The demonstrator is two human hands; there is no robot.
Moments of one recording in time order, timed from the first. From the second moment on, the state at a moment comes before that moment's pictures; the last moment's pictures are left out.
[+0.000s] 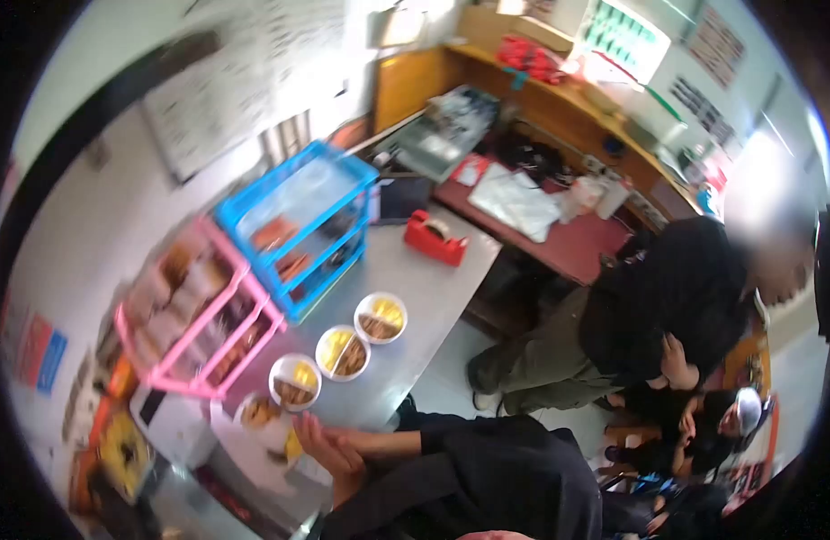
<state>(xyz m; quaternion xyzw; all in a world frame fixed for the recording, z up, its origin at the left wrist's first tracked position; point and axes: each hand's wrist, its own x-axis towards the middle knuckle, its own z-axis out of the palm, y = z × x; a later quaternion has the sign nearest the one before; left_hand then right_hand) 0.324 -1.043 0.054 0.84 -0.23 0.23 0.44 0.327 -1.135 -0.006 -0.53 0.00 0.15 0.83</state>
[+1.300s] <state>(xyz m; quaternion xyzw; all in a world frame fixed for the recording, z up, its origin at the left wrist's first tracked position) 0.611 -1.666 0.123 0.74 -0.54 -0.02 0.40 0.194 -2.260 0.444 0.64 -0.34 0.47 0.51</state>
